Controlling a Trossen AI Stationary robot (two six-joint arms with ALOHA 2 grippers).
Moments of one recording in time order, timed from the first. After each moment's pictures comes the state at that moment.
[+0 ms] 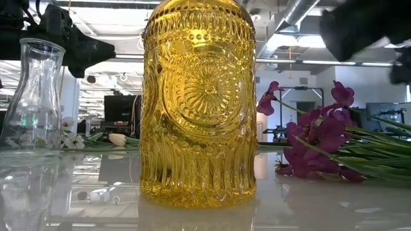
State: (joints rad) left arm 0.14 0.05 0.01 0.24 -0.24 -0.06; right arm 0.60 1.84 1.27 -0.81 -0.23 1.19
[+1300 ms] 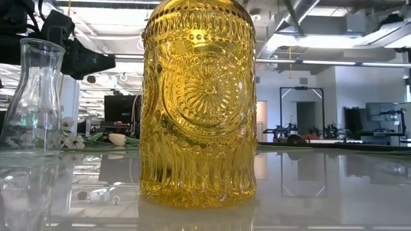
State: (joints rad) left arm 0.14 0.05 0.01 0.12 -0.25 0.09; right arm 0.66 1.52 1.27 -0.34 0.90 0.72
